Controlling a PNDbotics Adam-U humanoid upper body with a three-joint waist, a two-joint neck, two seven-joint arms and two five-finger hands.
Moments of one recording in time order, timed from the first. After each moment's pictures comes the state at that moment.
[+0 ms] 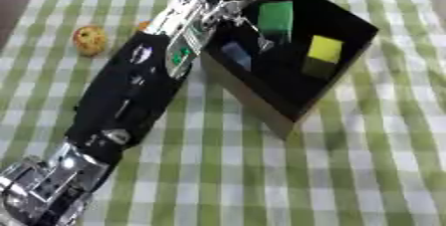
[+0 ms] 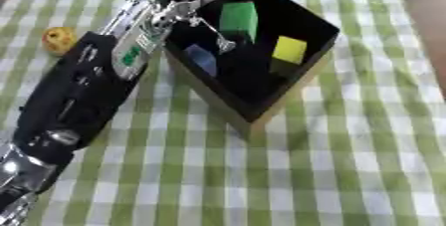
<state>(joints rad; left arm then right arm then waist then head) -1.16 0.14 -0.30 -1.13 -1.00 -0.11 -0.40 -0.79 -0.50 0.01 -1.98 -0.21 -0.29 0.12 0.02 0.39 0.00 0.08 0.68</state>
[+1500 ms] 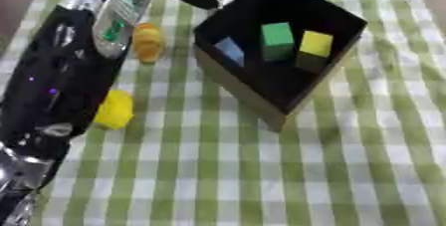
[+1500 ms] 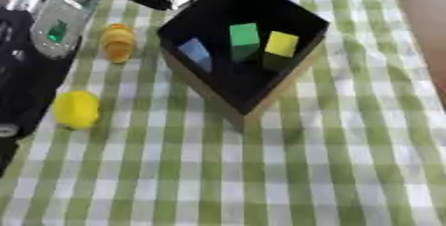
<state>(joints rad) -1.12 0.34 -0.24 -1.41 -0.95 -0.05 -0.39 -0.73 -0.53 0.00 -1.98 -0.21 -0.29 0.12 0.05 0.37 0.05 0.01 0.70</state>
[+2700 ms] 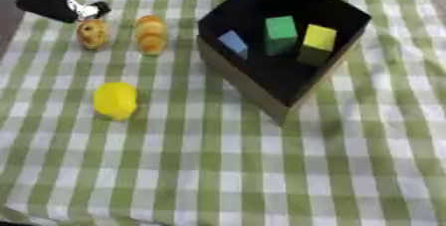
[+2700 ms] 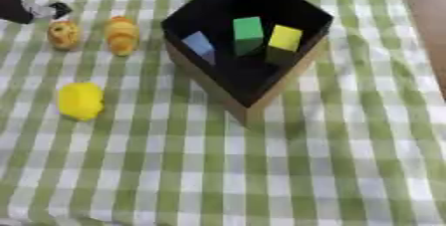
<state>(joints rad) -0.88 0.68 -0.18 -1.34 -0.69 0.04 -0.45 -0.70 -0.57 -0.01 -1.98 -0.18 -0.29 0.10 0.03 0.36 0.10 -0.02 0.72</state>
